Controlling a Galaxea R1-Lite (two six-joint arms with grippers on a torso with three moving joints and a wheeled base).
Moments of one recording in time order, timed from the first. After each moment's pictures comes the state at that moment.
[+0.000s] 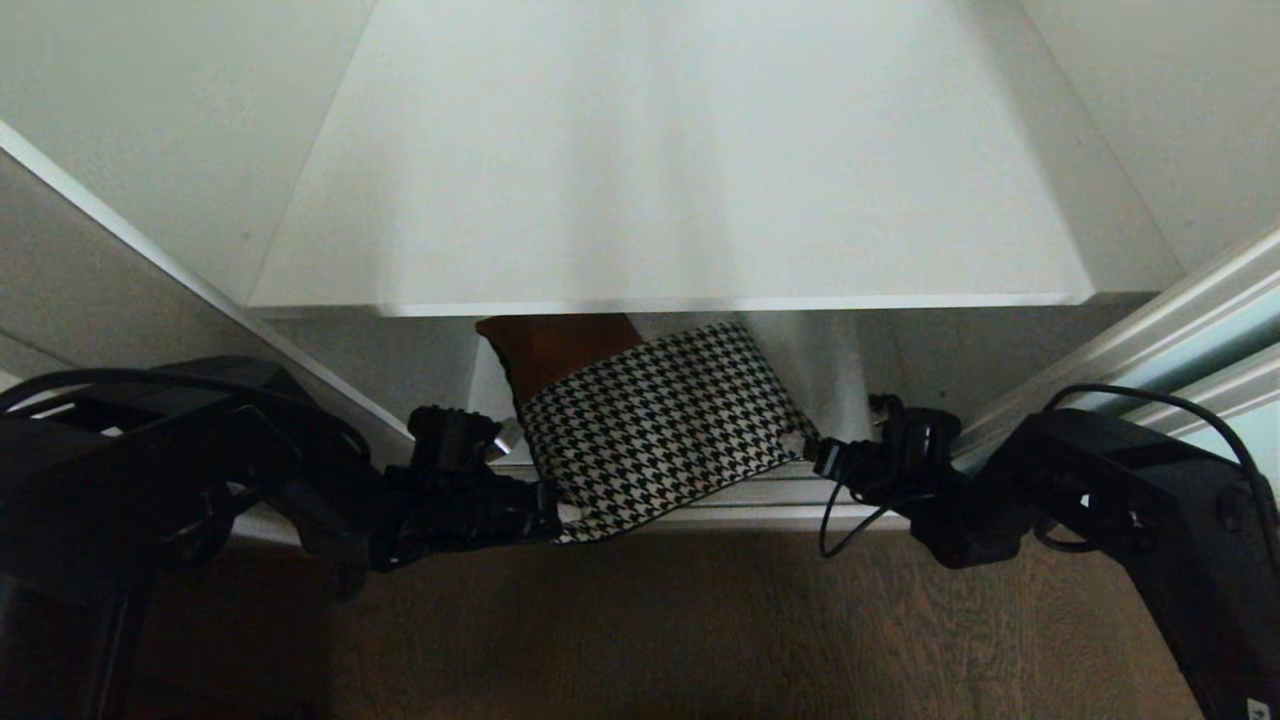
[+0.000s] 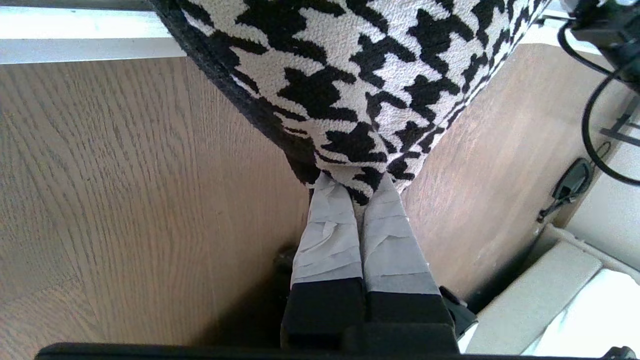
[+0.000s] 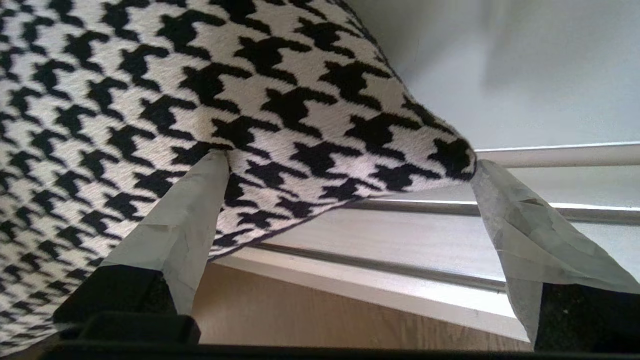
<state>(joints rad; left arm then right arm) -0.24 2.27 -1.04 -0.59 -0.50 -0.39 0.15 2.62 -1.38 -1.00 0.31 0.52</state>
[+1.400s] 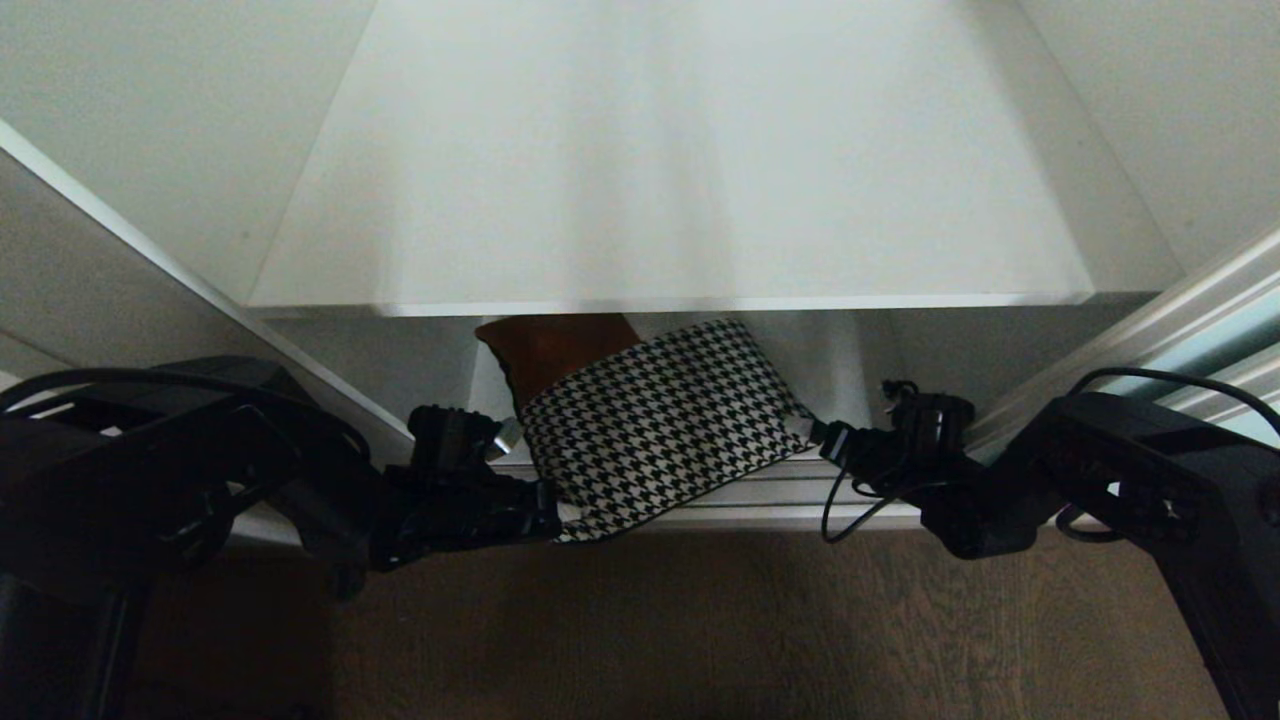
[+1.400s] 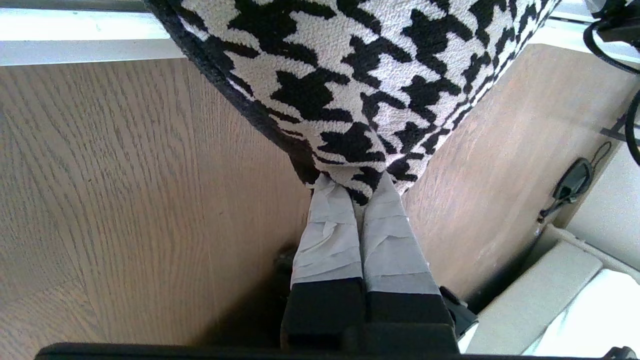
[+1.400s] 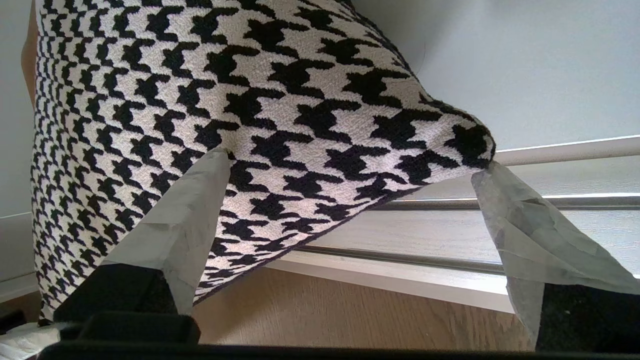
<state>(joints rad) -0.24 2.27 -1.04 -0.59 -0.50 -0.39 0.16 2.54 -1.32 -1.01 0.33 0.65</state>
